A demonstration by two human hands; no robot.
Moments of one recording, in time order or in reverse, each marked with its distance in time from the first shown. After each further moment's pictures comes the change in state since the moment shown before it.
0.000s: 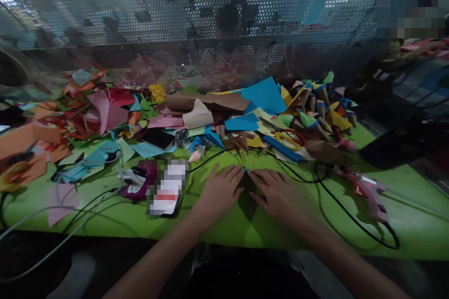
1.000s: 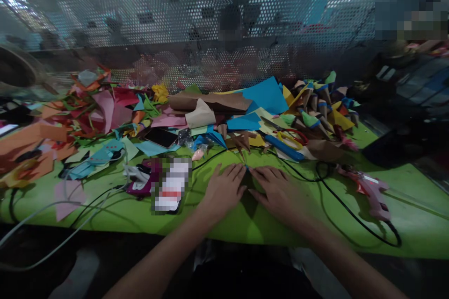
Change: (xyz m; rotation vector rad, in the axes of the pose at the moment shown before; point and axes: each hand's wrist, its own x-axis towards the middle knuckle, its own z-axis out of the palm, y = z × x) left_hand 0.005 0.007 0.003 0.019 0.008 -0.058; right_hand 0.007 -0.002 -0.004 0.025 -0.026 0.051
